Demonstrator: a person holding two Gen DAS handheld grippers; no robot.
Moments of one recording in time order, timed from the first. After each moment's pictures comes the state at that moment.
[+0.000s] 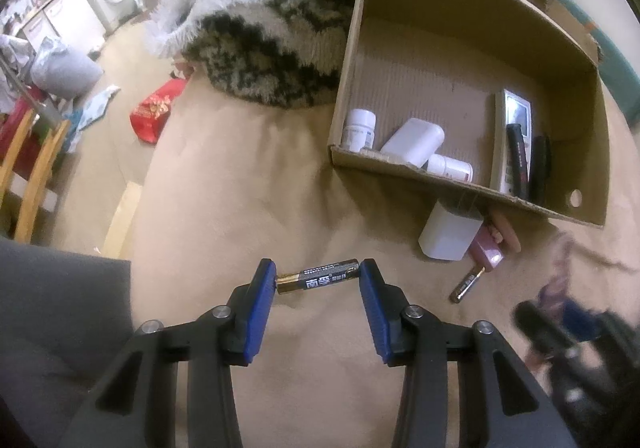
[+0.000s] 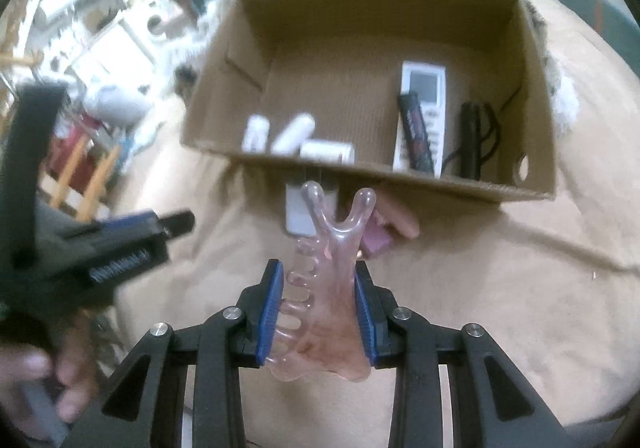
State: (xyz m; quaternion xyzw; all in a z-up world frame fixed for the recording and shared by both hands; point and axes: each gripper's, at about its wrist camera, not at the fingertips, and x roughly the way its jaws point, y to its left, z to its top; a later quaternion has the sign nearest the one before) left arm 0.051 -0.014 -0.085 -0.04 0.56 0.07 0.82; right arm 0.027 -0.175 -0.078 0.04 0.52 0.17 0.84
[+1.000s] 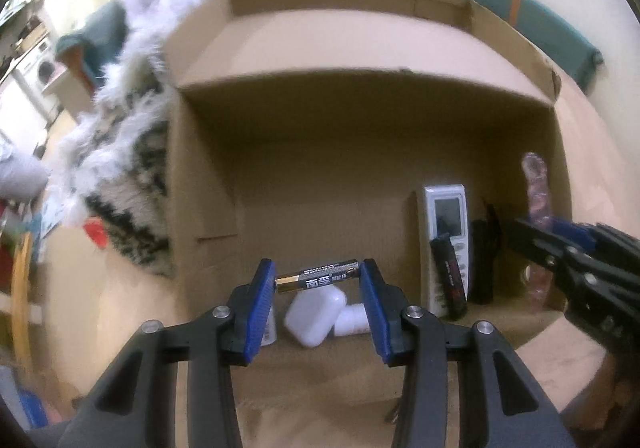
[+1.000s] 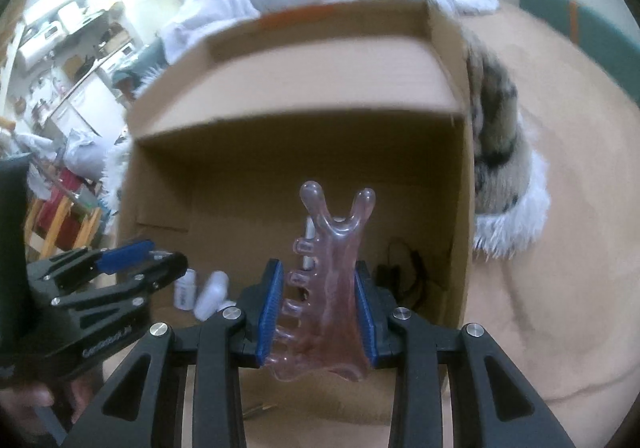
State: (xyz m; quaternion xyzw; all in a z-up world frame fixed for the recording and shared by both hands) left arm 0.173 -0.082 -0.054 0.04 0.51 -0.06 0.85; right arm 0.162 -0.242 -0.049 0.08 0.49 0.13 0.86
